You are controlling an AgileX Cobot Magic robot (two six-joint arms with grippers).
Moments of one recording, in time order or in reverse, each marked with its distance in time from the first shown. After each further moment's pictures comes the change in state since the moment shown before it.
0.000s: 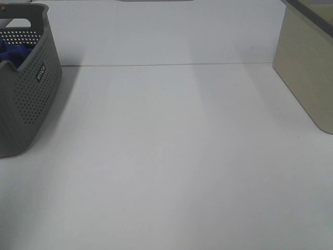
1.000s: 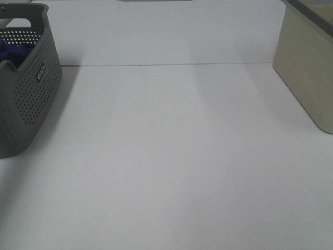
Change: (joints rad) left arm 0.101 0.995 -0.714 0.143 -0.110 0.171; right arm 0.000 0.000 0.000 0.000 0.000 0.000
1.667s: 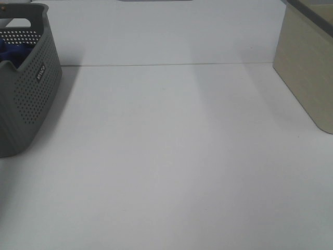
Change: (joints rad) left arm 0.051 0.280 -0.015 -0.021 -0.112 0.093; right arm 0.000 0.000 0.000 0.000 0.000 0.000
